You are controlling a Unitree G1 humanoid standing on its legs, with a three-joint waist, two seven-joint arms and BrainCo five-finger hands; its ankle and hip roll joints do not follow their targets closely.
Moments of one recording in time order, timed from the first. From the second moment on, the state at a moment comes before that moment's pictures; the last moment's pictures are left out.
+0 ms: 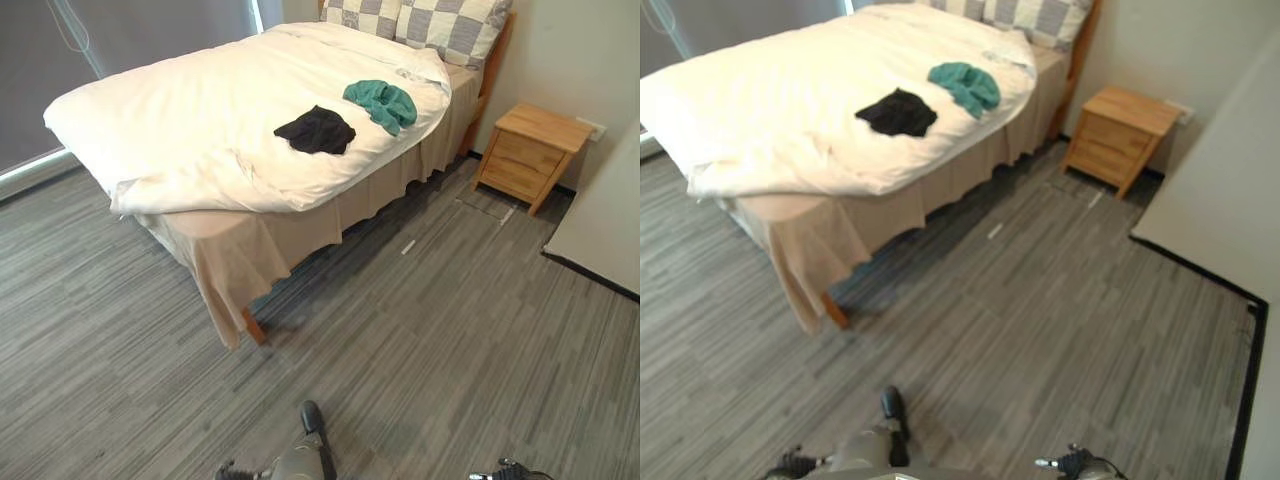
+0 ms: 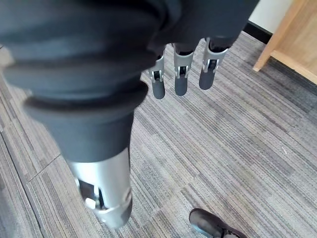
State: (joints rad) left arm 0.00 0.21 -0.06 1.38 0.01 -0.03 0.10; right arm -0.06 -0.27 0.20 1.36 0.05 0.00 -0.08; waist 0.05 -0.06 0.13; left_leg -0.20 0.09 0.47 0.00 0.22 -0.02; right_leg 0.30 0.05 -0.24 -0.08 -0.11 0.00
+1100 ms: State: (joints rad) left arm -0.09 0.25 -0.20 1.26 0.09 -0.04 0.12; right arm -0.10 -0.31 0.21 1.29 0.05 0.01 -0.09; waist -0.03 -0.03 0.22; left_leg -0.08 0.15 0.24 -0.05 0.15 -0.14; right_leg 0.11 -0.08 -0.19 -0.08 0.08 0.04
